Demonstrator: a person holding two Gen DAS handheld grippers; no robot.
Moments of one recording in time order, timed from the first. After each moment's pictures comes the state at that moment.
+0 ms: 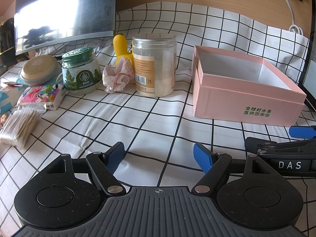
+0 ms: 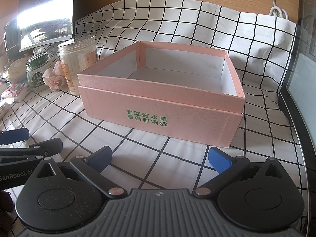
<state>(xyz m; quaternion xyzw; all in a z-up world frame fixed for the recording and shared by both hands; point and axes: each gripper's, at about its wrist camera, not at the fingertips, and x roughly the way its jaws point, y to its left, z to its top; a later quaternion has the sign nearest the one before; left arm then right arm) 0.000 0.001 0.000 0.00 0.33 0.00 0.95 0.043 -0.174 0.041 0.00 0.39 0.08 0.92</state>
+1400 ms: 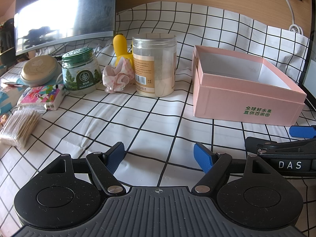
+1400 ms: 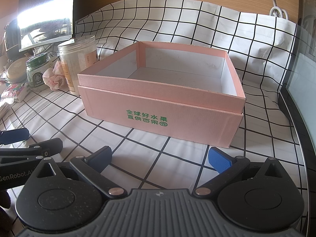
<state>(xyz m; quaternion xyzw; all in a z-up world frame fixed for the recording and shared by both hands) -0.002 -0.003 0.001 0.00 0.33 0.00 0.95 0.043 -0.174 0.041 0.00 0.39 0.08 0.92</state>
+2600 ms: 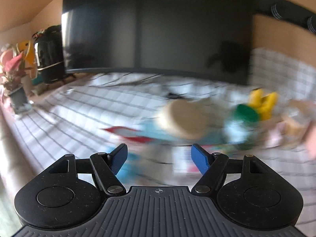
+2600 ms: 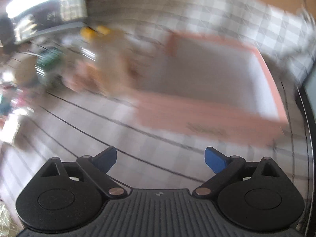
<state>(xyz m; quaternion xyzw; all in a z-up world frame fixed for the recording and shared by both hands) 0.042 0.327 0.095 0.03 0.30 0.05 0.95 0.073 -0.073 0.106 0.01 0.49 0.08 0.87</state>
